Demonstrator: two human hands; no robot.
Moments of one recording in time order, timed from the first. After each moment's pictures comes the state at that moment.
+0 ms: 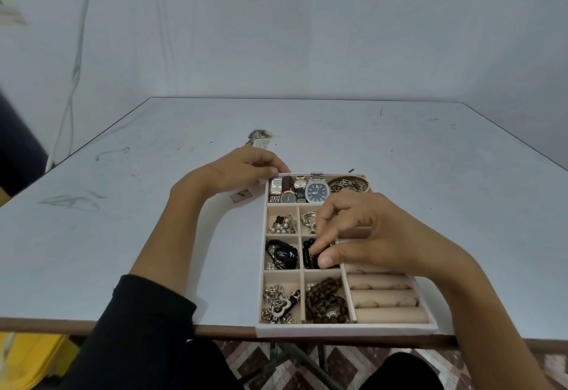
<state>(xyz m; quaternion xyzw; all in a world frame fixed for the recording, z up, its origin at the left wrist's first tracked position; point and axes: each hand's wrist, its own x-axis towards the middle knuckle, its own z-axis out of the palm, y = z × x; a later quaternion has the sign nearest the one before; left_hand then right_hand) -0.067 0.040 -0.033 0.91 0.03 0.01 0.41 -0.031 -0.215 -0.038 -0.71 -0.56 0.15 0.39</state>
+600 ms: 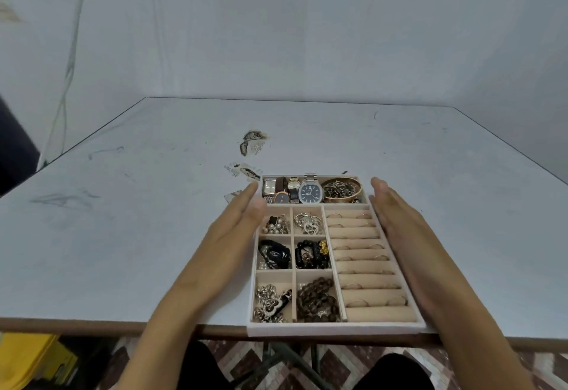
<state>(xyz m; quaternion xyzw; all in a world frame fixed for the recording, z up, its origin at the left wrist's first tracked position) -0.166 -0.046 -0.062 0.76 0.16 0.15 0.61 -0.054 -0.239 -0.052 -0.73 -0.18 0.18 0.64</state>
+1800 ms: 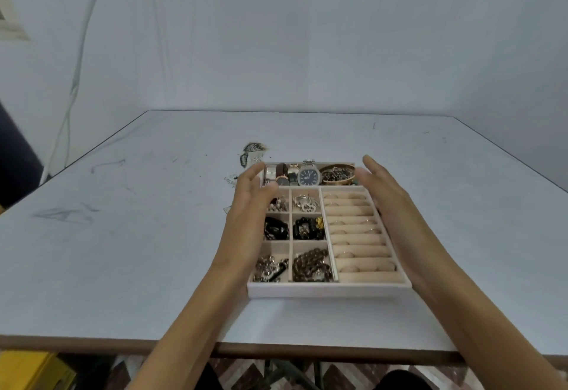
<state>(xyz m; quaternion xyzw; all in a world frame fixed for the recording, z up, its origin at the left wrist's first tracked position) -0.128 -0.065 -0.038 0.69 0.19 0.25 0.65 -0.029 -0.217 -0.030 -0.72 -0.19 0.14 0.66</state>
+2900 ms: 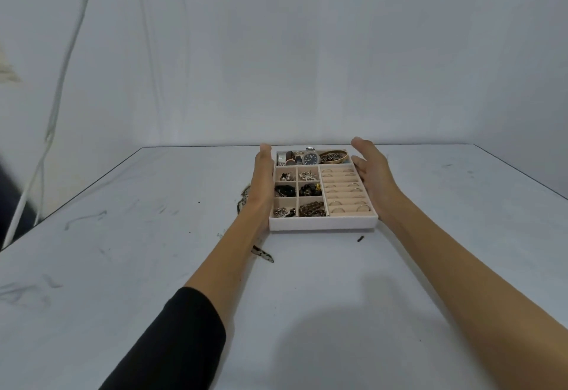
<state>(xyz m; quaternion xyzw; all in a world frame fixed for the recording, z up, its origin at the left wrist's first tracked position) 0.073 0.046 -0.051 0.65 0.18 0.25 0.69 0.136 -0.120 -0.012 -0.64 -0.10 0.20 0.73</state>
